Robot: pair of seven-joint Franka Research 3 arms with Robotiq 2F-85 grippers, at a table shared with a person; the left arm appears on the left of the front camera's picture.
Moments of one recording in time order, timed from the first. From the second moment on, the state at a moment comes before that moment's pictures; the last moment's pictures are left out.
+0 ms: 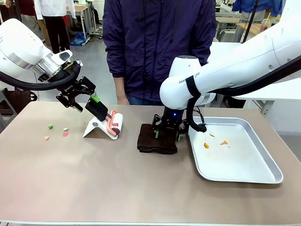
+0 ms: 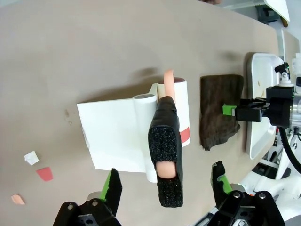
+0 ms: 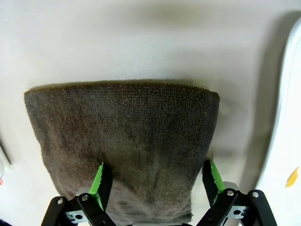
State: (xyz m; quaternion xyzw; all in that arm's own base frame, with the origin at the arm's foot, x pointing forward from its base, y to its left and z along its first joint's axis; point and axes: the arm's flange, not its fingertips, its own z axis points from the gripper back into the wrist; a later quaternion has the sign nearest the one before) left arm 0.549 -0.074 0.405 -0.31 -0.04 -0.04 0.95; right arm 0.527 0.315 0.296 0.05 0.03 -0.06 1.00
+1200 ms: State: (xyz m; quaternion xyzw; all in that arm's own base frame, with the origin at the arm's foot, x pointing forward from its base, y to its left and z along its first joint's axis) left arm 0.553 -0.077 0.407 -0.33 -0.07 -0.04 0.94; right arm 0.530 0.325 0.306 0.06 0.03 -0.05 1.00
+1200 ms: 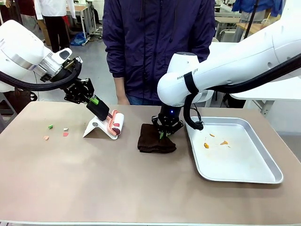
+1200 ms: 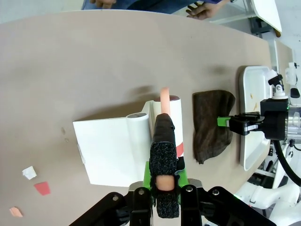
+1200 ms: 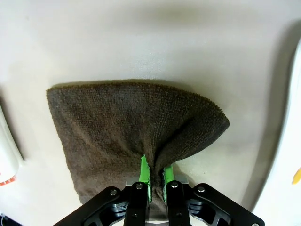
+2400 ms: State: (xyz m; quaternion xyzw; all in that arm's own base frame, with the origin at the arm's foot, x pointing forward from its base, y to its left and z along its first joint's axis) left arm 0.512 -0.026 0.449 -0.48 -0.13 -0.06 0.87; right arm 0.536 0.240 0.392 0.46 -0.07 -0.07 0.88
